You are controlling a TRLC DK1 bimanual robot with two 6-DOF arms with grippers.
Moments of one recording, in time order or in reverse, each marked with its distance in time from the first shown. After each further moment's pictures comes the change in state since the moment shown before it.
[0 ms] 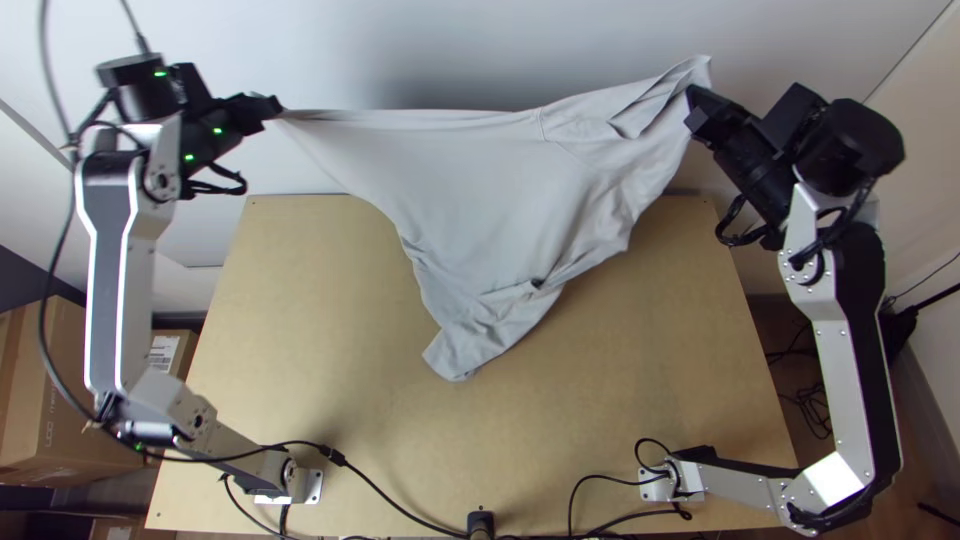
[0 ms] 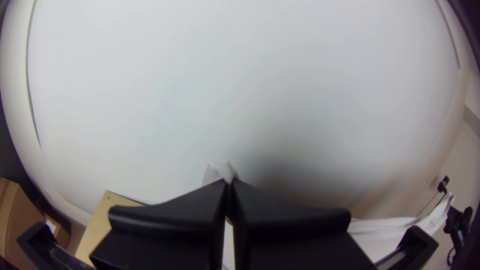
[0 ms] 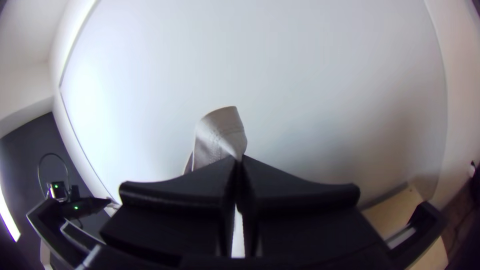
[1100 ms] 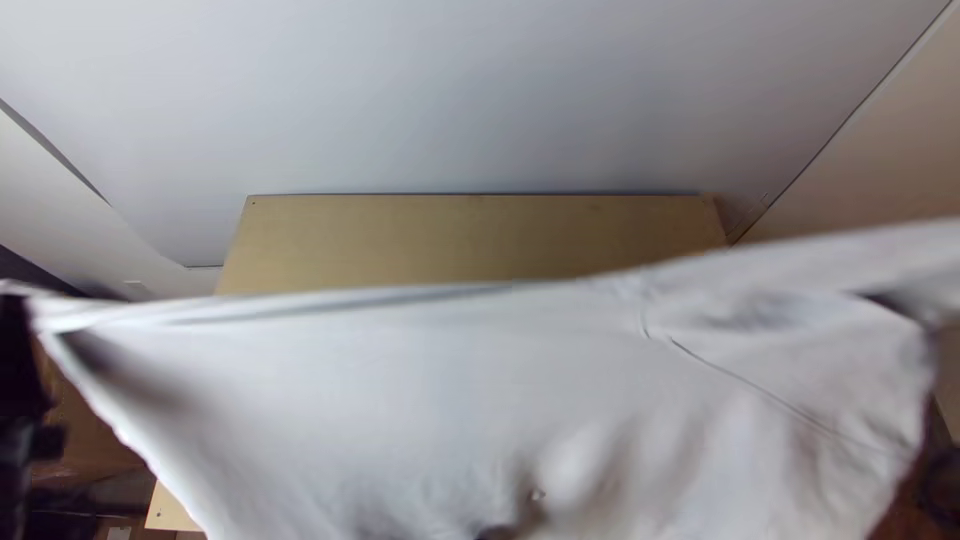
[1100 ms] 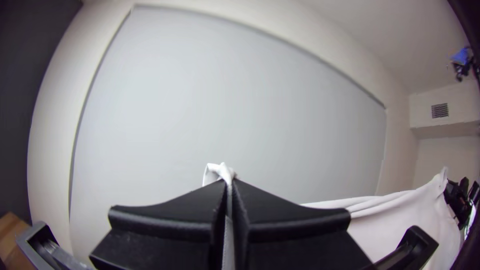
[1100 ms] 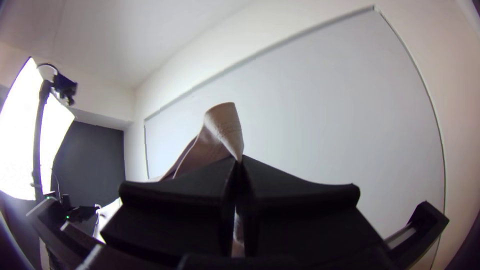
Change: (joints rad) left arm 0.069 -0.983 -0.445 -0.014 0.002 0.005; right arm -0.104 -0.529 0.094 -0.147 -0.211 -0.038
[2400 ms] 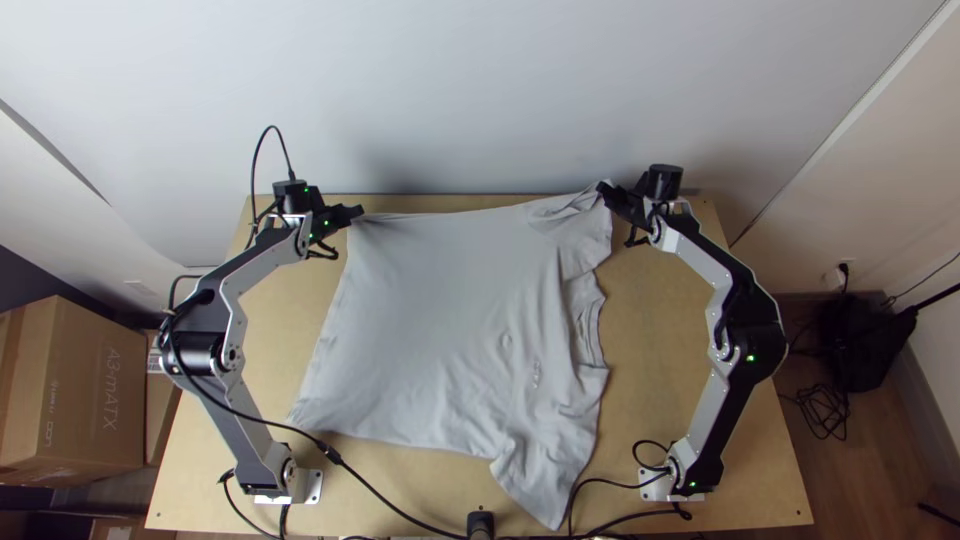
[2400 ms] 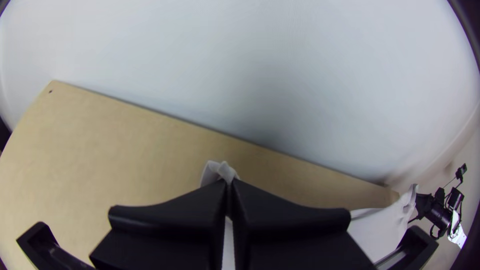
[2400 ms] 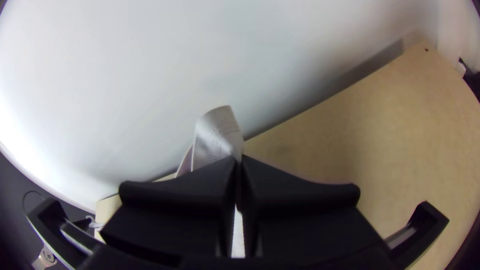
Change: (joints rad) left arm -0.068 1.355 -0.316 0.841 0.117 -0.030; right arm -0.040 1.261 -0.324 0.513 0.127 0.137
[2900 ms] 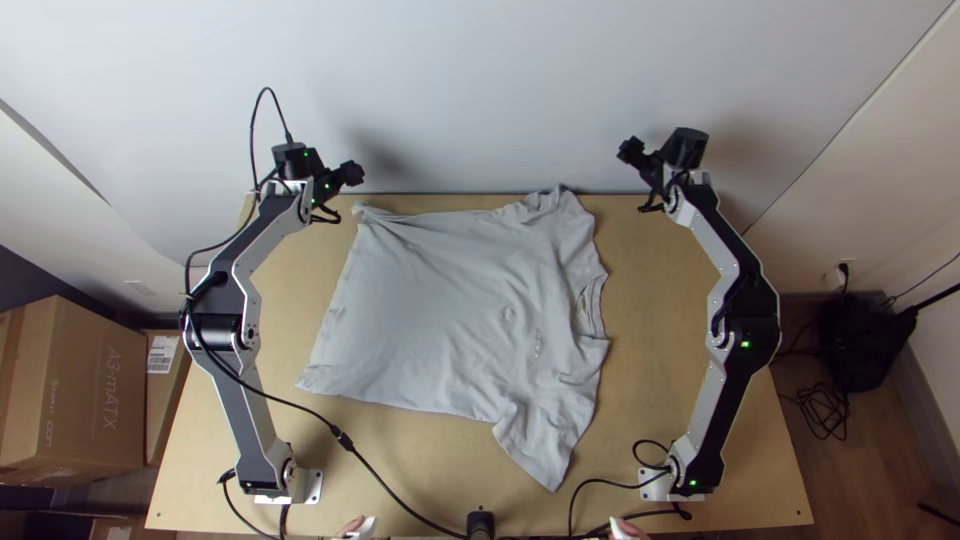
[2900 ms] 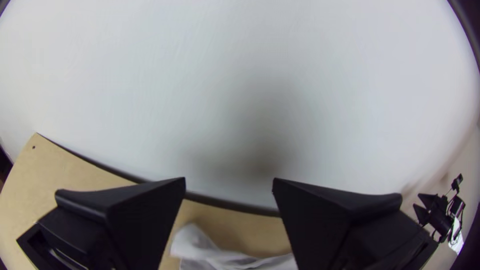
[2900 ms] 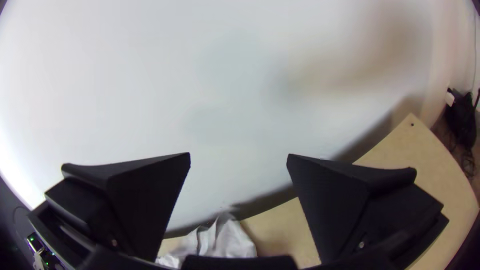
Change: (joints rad) left arm -0.011 0.146 0.359 -0.074 -0.008 -0.032; right arm -0.057 0.073 0.287 -0.051 0.113 -0.022
